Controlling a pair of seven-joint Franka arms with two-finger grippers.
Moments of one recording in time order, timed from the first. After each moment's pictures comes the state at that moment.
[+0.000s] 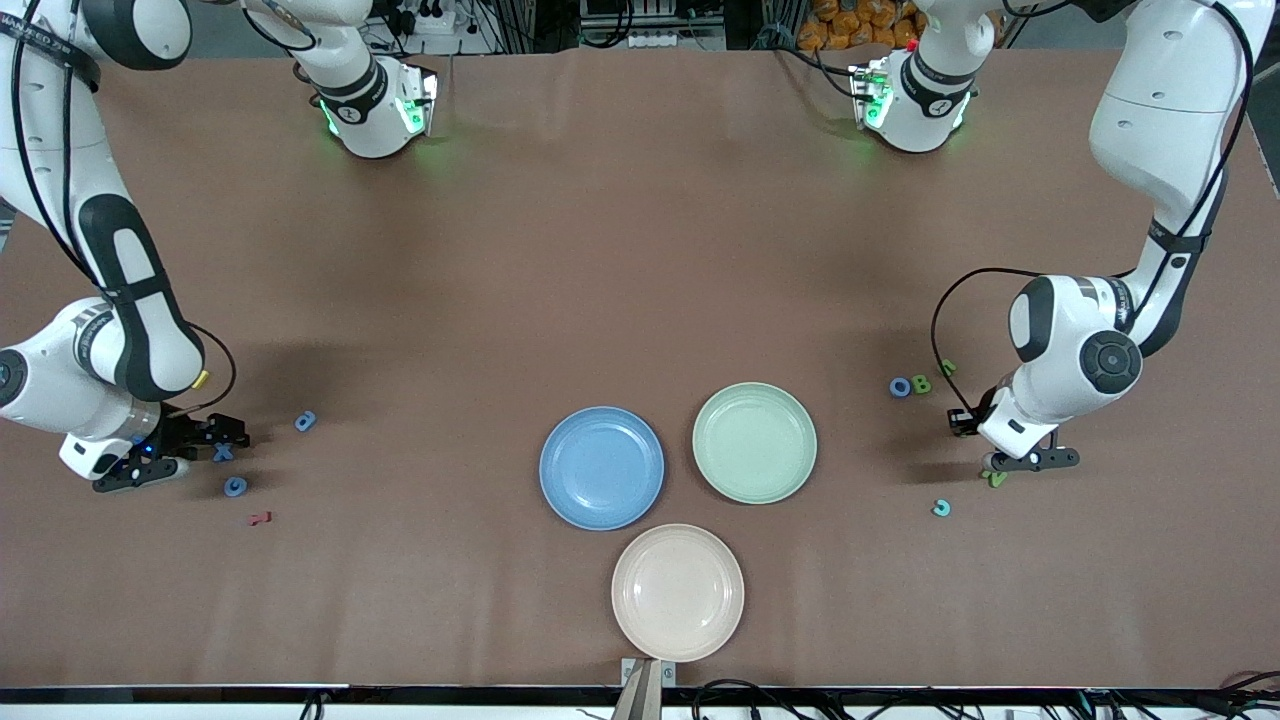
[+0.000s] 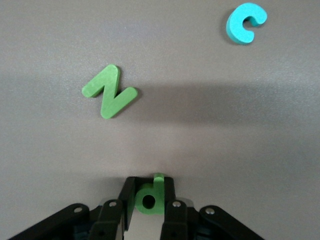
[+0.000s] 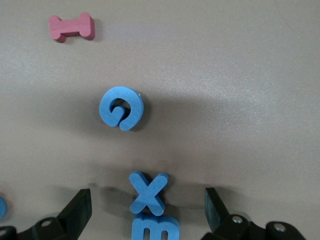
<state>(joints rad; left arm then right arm) 0.12 0.59 -0.13 -1.94 0.12 2.52 -0.14 -0.28 0.71 -0.02 -1.73 0.16 2.45 -0.64</state>
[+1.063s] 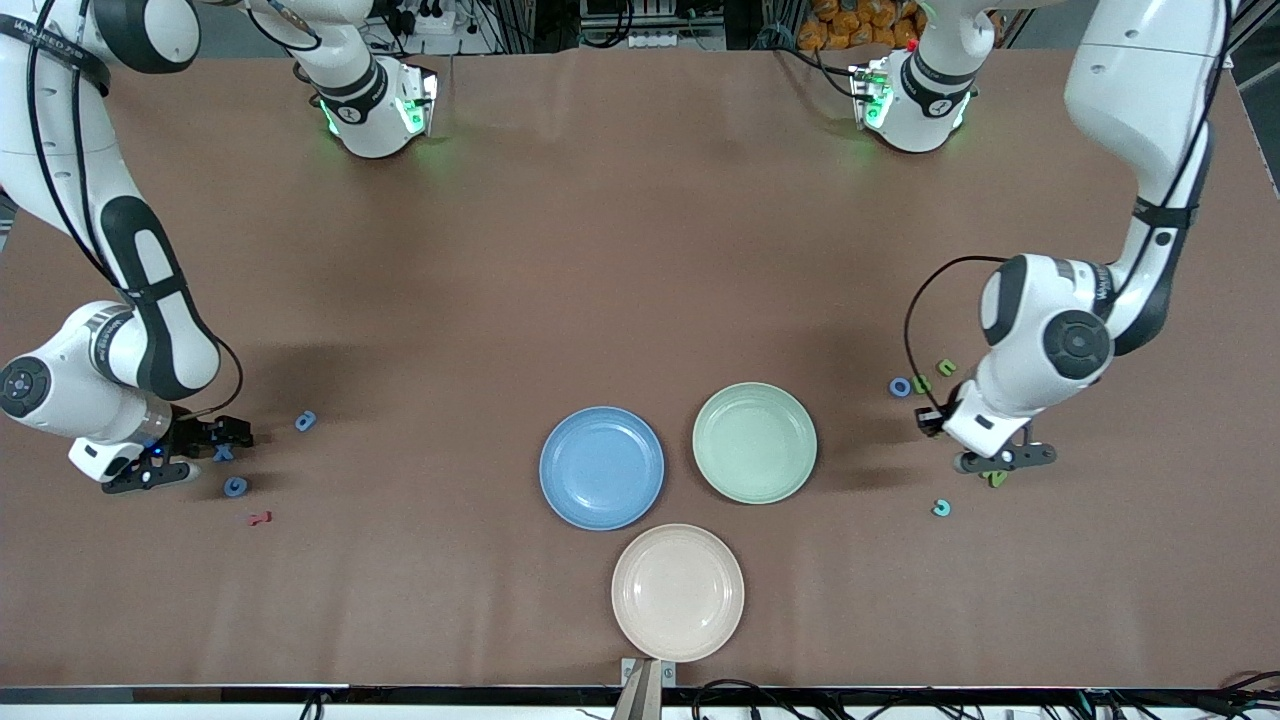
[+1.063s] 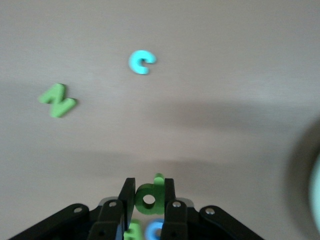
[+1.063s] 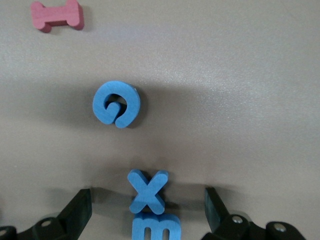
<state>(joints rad) -0.02 0.48 -0.14 -1.89 0.12 2.40 -0.34 -0.24 0.72 -0.04 -1.73 0.07 2.45 -0.52</state>
